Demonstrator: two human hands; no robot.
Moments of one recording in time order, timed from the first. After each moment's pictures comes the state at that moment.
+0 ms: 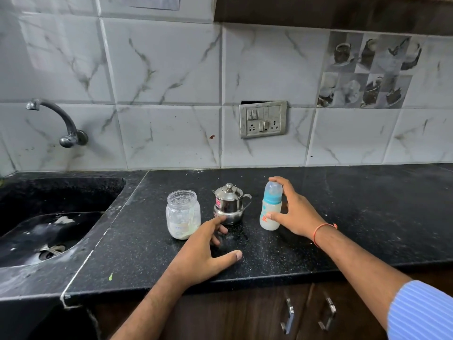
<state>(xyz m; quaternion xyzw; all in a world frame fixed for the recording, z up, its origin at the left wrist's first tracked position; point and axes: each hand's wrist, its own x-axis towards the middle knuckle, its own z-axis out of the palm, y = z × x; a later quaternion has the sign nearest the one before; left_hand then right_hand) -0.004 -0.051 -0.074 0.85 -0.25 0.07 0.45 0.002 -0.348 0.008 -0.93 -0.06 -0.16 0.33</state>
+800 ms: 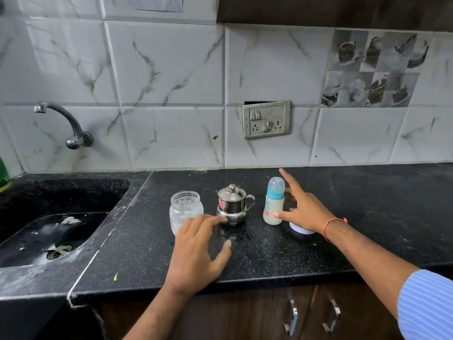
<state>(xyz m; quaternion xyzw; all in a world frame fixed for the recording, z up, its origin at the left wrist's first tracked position) -0.025 -0.051 -0.062 0.82 -0.27 0.38 0.32 0.015 -0.372 0.012 -0.94 -0.08 -0.12 0.32</state>
